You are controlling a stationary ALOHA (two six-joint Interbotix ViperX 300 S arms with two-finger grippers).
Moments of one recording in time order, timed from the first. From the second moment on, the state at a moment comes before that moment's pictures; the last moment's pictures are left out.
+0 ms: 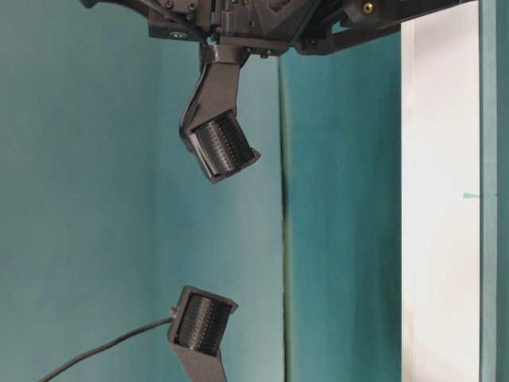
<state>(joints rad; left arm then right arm) 0.00 0.02 0.73 0.03 0.55 -0.20 0.00 0.17 0.52 0.09 0.78 0.08</state>
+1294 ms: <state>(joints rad) -0.03 -0.68 0.82 0.03 0.46 -0.11 0.00 -0.42 0.59 0.07 0.67 0.08</state>
